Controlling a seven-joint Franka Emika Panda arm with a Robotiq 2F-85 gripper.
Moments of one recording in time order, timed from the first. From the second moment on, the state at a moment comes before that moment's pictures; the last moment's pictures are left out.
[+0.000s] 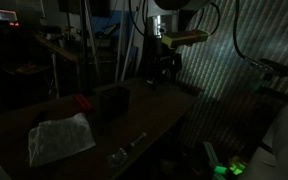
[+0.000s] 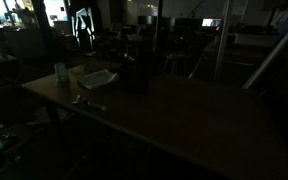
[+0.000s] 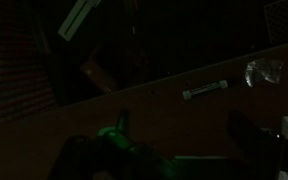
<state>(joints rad) -0.10 -0.52 0.10 -2.48 -0.11 1.82 0.30</state>
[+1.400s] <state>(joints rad) 0.07 -0.30 0.21 -2.30 -0.15 2.08 0.25</state>
